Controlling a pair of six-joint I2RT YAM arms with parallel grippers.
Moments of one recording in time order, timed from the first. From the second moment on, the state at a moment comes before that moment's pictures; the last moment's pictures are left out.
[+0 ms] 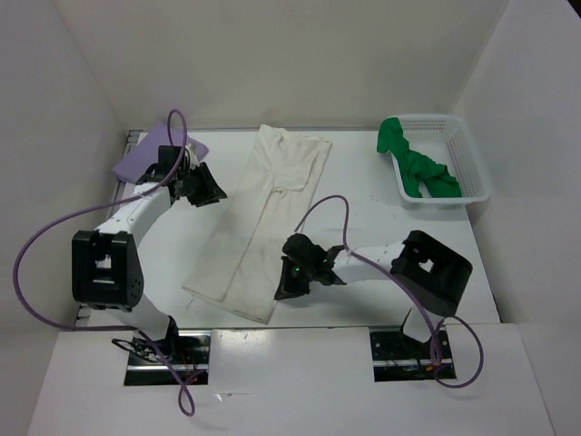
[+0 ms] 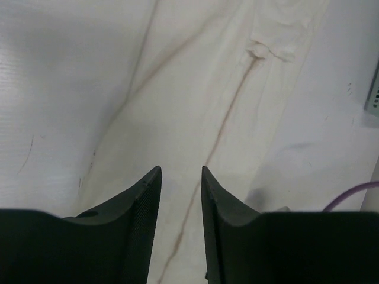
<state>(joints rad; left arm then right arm) -0.04 1.57 1.14 -0.41 0.36 -0.51 1.00 1.72 0.80 -0.01 -0.21 1.08</state>
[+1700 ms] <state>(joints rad) -0.07 1.97 1.32 -0.17 0.19 -0.66 0.71 1.20 0.50 -0.31 -0.34 1.00</state>
